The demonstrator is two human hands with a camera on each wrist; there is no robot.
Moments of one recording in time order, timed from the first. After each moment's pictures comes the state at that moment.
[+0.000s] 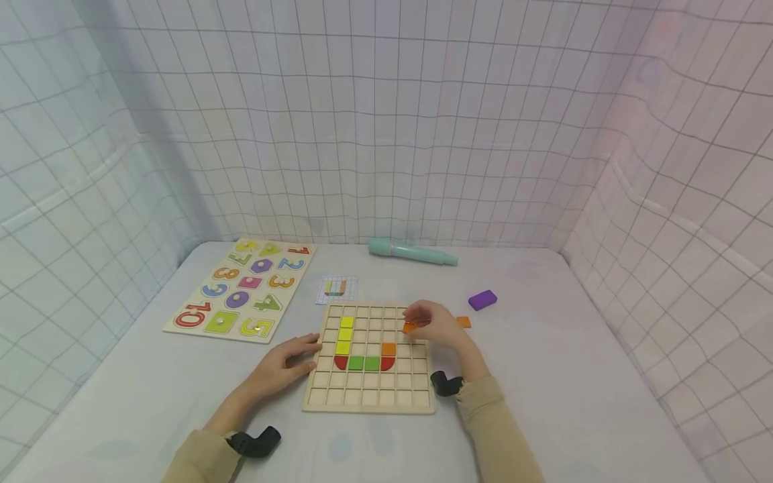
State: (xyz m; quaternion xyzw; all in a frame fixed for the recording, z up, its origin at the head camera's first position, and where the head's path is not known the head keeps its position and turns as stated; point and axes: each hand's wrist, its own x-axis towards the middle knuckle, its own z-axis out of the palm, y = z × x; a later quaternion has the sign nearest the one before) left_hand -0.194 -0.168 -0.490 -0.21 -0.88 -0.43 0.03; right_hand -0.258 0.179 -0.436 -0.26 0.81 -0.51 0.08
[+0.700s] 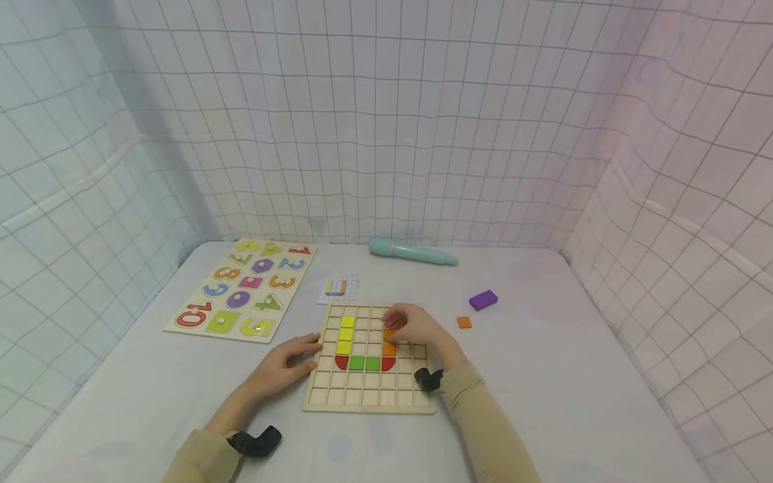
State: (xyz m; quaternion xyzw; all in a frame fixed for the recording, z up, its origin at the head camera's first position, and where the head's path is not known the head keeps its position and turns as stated) left_hand -0.195 -0.168 -0.490 -0.21 -0.88 -0.42 0.03; right_hand -0.281 0.143 -0.457 -0.27 0.84 -0.45 0.14
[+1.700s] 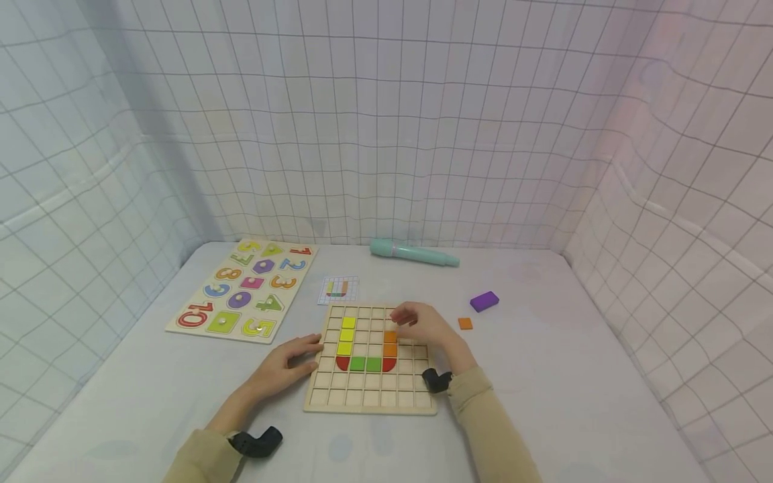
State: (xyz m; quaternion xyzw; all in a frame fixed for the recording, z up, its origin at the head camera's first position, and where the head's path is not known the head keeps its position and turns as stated) left_hand -0.194 -0.167 -0.488 -0.20 -0.88 -0.43 0.02; right_hand -0.276 0.157 -0.452 -0.26 0.85 -0.44 0.09
